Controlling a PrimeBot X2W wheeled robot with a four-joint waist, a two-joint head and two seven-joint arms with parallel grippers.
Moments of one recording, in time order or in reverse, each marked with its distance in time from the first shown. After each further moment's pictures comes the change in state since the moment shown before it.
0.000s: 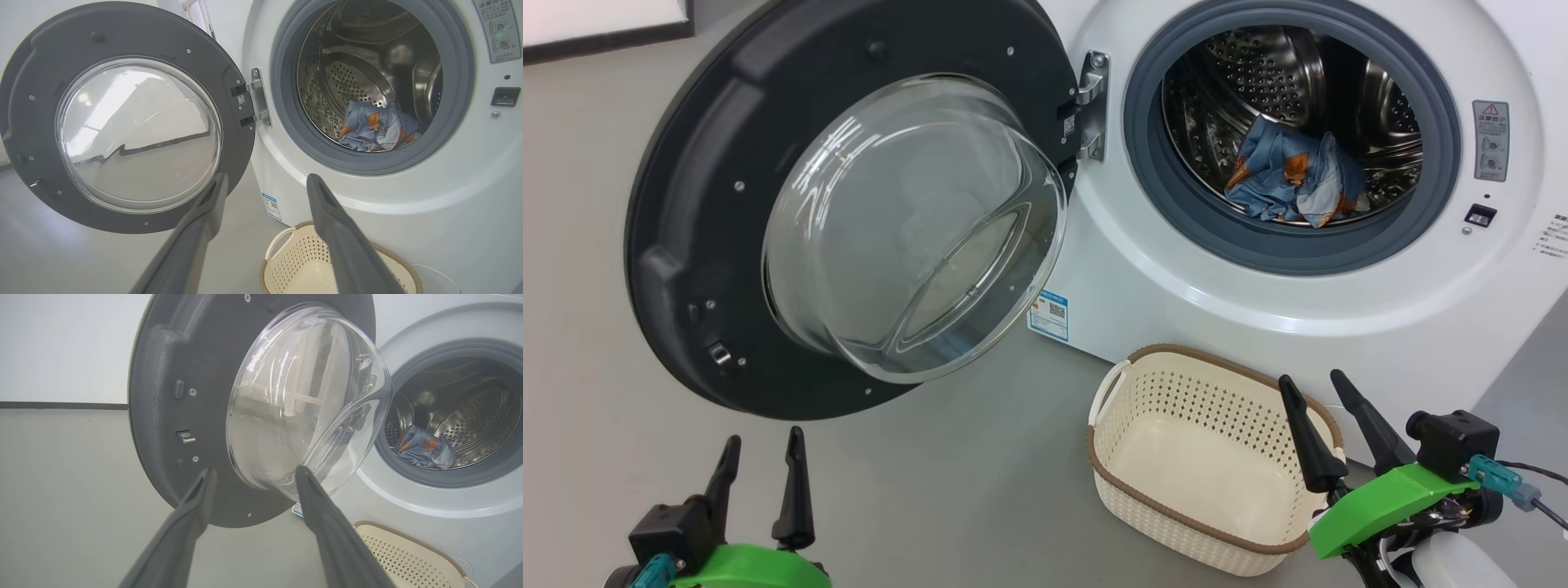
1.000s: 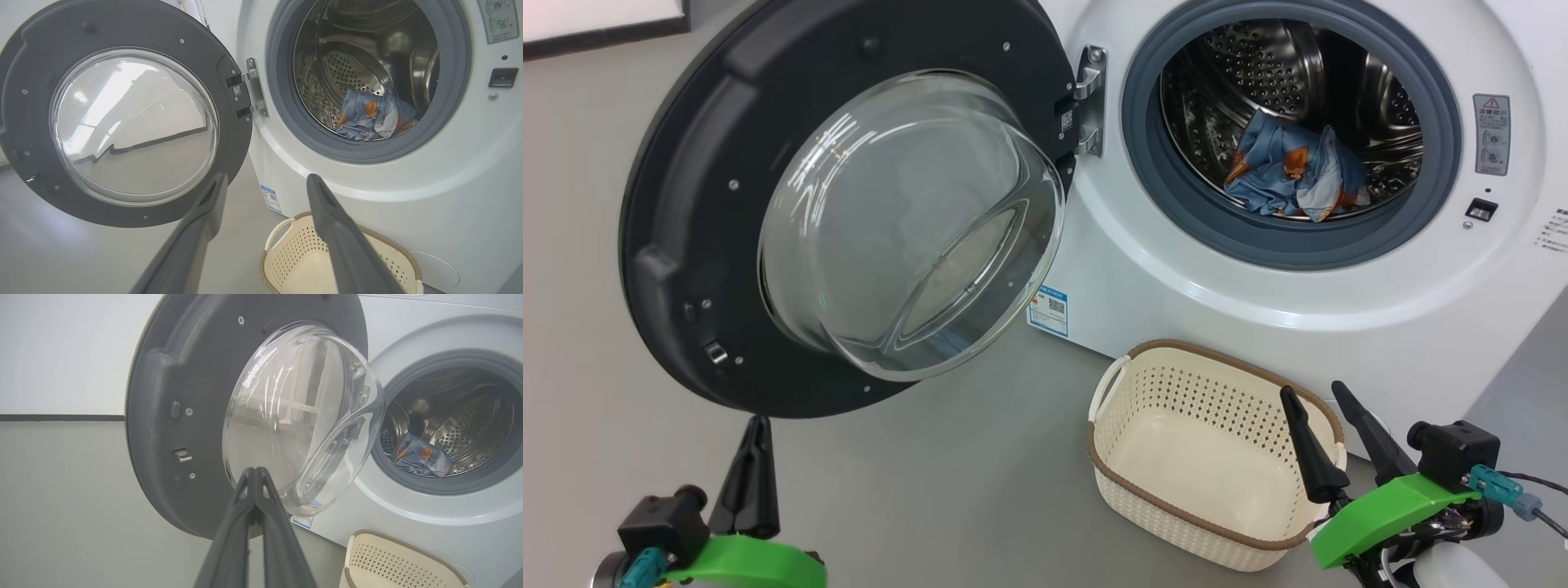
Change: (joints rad) left arm 0.000 0.009 -0.002 -0.047 -0.002 -0.003 0.000; right arm 0.020 0.000 0.000 -0.001 0.007 0.000 0.000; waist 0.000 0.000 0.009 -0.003
